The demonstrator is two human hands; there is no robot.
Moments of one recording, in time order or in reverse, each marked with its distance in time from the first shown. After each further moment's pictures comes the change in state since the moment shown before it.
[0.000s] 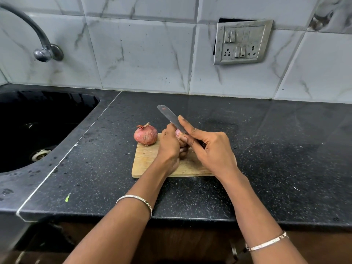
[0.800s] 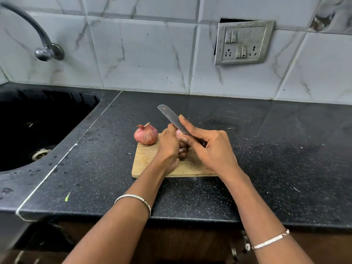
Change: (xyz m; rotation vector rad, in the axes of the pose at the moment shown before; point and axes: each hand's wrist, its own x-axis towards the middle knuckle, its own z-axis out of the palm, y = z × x) left_hand 0.002 0.002 -0.002 0.002 -0.037 -0.059; right_hand 0.004 -0.001 -0.002 0.087 -0.064 0.023
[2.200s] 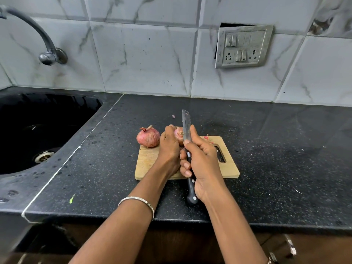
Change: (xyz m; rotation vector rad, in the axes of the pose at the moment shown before) left_hand -0.005 0.002 -0.001 0.059 0.140 0.113; right_hand -0.015 -0.067 0.026 1.108 0.171 0.800
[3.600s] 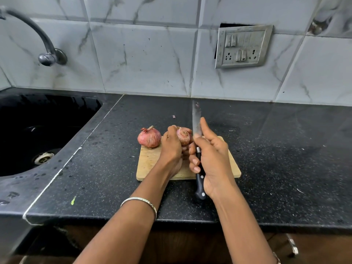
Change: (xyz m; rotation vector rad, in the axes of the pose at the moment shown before) left_hand 0.002 -0.002 0.001 -0.037 -0.087 -0.009; right_hand 0.002 -0.011 -0.009 0.021 0.036 -0.082
